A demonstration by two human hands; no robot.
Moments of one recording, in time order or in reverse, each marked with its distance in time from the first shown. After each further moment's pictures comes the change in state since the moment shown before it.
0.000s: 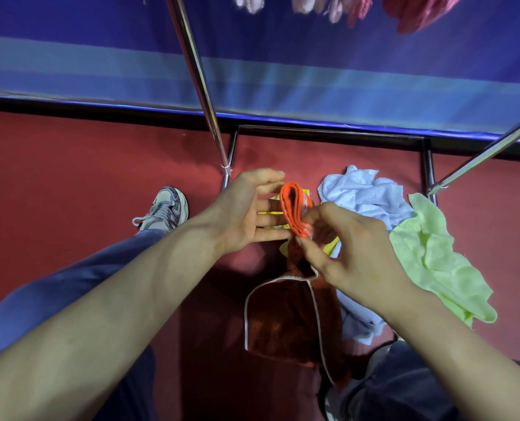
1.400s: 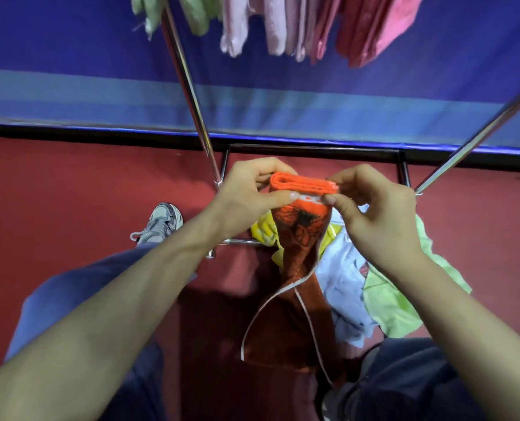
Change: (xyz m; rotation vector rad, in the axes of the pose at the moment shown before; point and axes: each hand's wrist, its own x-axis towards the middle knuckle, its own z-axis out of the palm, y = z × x) left_hand -0.006 0.004 0.006 0.559 -0.032 0.866; right_hand 0.012 -0.003 -0.046 0.044 0.314 0.131
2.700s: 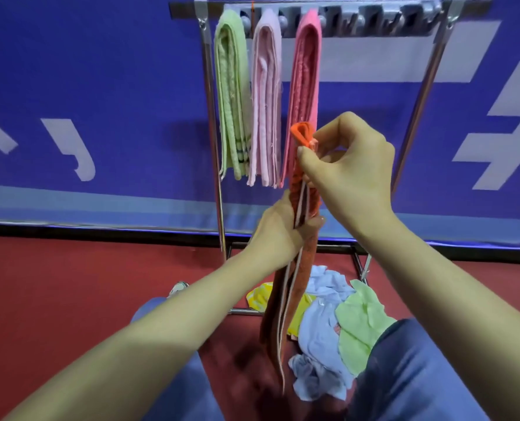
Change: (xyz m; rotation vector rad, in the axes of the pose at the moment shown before) left_hand -0.160 0.212 0.056 0.433 0.213 0.298; right_hand -0.084 -0.294 -0.147 0.035 0.520 -0.343
